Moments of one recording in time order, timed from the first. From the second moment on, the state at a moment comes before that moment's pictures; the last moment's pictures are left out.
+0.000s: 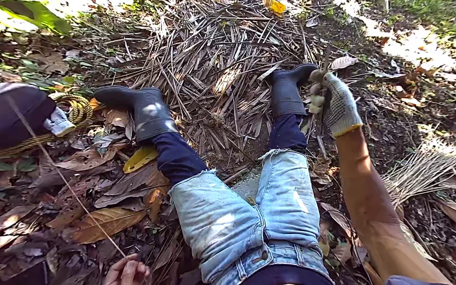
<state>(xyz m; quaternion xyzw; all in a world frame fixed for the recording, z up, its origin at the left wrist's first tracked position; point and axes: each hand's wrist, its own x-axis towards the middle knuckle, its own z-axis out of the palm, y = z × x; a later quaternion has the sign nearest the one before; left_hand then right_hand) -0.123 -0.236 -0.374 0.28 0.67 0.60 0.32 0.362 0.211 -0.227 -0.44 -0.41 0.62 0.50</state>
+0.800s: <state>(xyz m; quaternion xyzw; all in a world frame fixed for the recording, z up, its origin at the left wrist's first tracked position) 0.053 0.030 -0.349 0.60 0.63 0.41 0.28 0.229 0.076 -0.344 -0.37 -0.49 0.76 0.20</state>
